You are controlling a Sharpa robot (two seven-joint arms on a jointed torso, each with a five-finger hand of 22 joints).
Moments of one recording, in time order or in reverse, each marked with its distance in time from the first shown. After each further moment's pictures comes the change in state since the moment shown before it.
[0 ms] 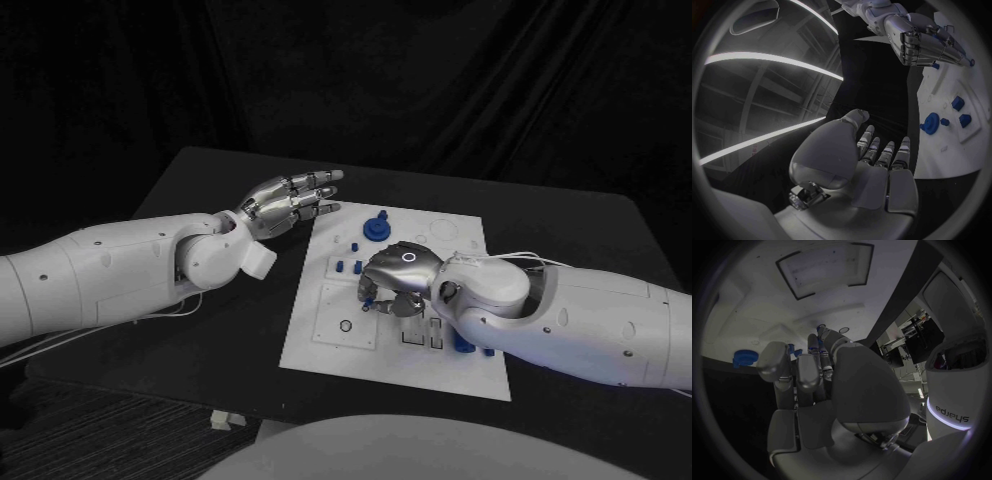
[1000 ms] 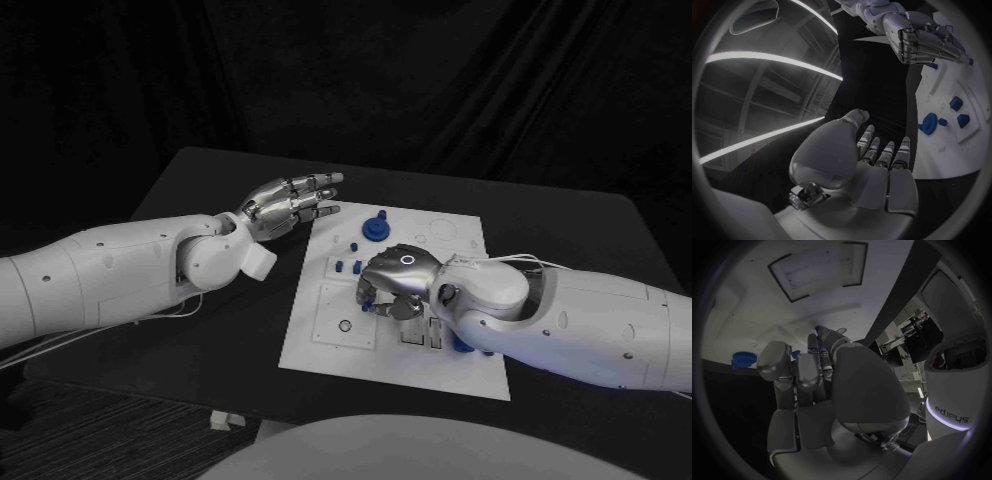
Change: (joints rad) left arm -0.006 0.007 0.000 -0.012 0.000 0.007 -0.005; left_hand 0.000 0.000 0.000 0.000 0.000 0.004 0.004 0.004 0.001 0.000 0.000 0.000 0.000 0.000 0.000 0.000 0.001 0.000 0.000 0.000 0.000 0.000; right arm -0.006 -0.002 0.000 0.009 0.003 0.002 0.000; right_hand 0.001 -0.001 0.000 0.000 -0.004 0.000 0.000 -0.001 0.001 0.000 0.000 -0.004 0.001 0.000 0.000 -0.014 -0.013 0.000 0.000 0.000 -0.012 0.001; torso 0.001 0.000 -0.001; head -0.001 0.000
